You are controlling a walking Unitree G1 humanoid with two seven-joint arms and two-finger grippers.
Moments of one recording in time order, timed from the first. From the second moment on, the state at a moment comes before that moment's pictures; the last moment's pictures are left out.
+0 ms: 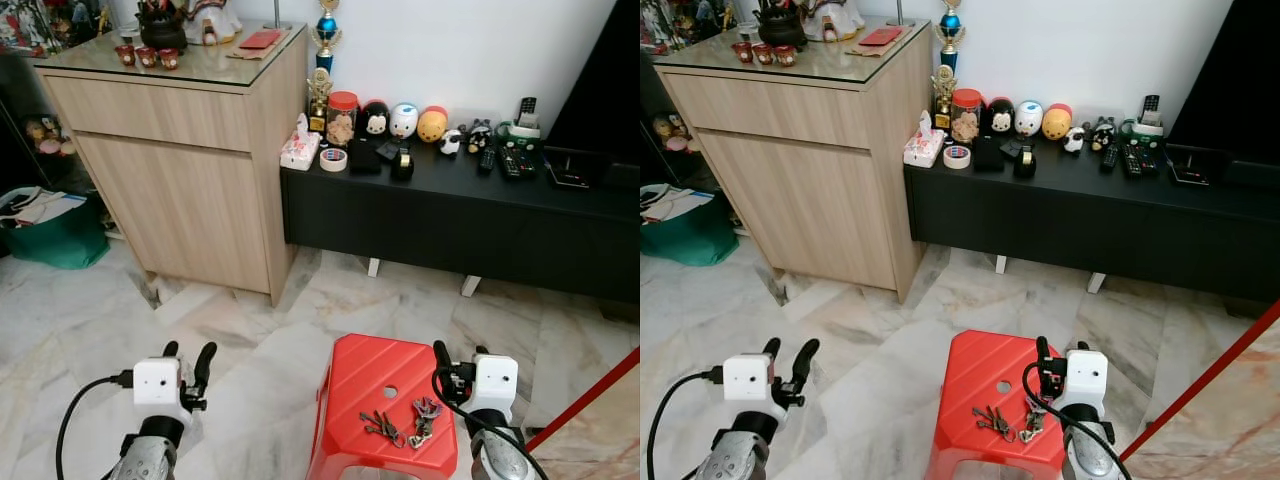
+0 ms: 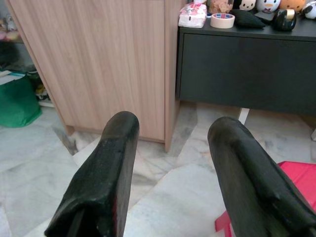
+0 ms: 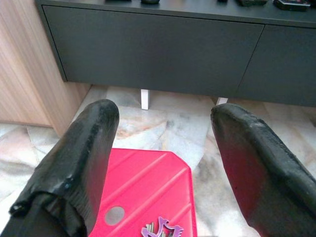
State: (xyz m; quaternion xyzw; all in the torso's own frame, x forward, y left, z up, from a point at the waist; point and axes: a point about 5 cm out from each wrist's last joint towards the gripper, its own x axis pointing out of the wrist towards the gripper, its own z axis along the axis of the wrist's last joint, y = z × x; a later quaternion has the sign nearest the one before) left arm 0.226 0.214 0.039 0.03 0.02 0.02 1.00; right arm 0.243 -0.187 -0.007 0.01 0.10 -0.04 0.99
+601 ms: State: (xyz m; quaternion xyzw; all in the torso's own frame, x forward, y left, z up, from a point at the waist) left arm 0.225 0.219 0.036 0.03 0.04 0.02 1.00; right arm 0.245 -0.183 -0.010 0.01 0.12 -0.03 0.99
